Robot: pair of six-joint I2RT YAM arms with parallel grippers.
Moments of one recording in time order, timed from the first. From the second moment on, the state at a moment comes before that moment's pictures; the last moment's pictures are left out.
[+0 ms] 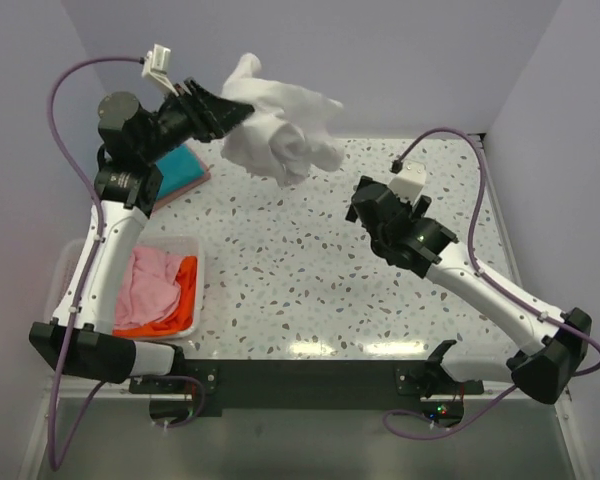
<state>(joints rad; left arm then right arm) -0.15 1.37 1.61 -0.07 0.60 -0.73 0.77 1.26 1.21 -0.67 0.84 0.75</state>
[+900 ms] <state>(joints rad) -0.16 1.47 1.15 -0.59 0.31 -0.38 0.70 1.28 1.05 -0.83 0.72 0.96</state>
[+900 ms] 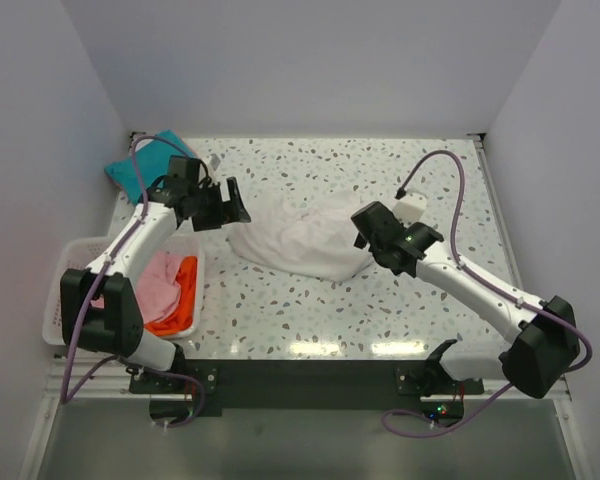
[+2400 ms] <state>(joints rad) -0.22 2.18 1.68 -0.38 0.32 -0.34 0.25 1.75 1.24 -0.51 0.30 0.72</state>
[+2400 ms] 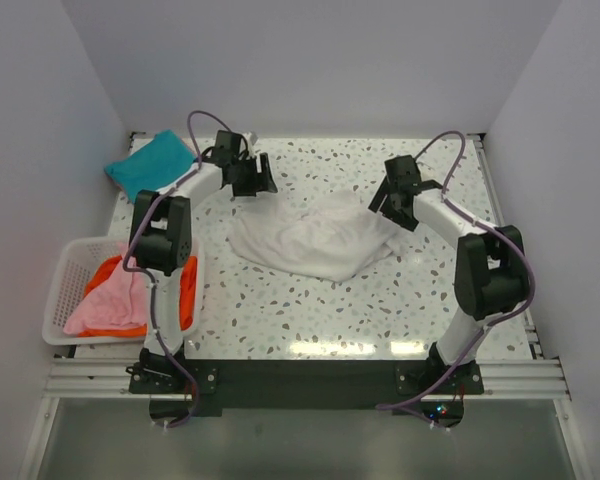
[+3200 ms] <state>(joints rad) -0.30 2.26 1.74 -0.38 0.15 -0.36 0.22 1.76 1.27 -0.51 0.25 0.71</state>
